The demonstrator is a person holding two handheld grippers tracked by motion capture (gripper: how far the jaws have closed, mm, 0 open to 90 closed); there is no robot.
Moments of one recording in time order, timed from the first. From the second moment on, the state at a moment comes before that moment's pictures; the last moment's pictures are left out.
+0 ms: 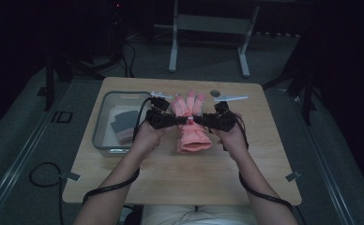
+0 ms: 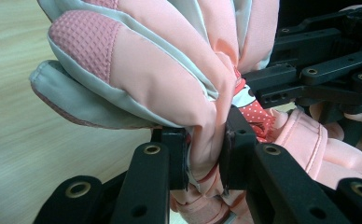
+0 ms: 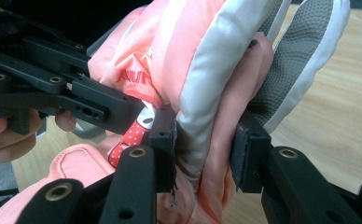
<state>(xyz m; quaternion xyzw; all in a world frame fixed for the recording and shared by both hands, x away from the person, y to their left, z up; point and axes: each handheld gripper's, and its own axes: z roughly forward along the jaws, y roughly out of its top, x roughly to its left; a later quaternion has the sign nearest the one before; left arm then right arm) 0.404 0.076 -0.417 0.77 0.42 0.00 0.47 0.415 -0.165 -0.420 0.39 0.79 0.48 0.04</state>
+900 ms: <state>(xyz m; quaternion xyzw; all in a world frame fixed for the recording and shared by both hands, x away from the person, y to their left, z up) 0.384 0.208 -0.383 0.74 0.48 0.06 0.47 0.434 -0.030 -0.391 0.32 0.81 0.50 0.01</state>
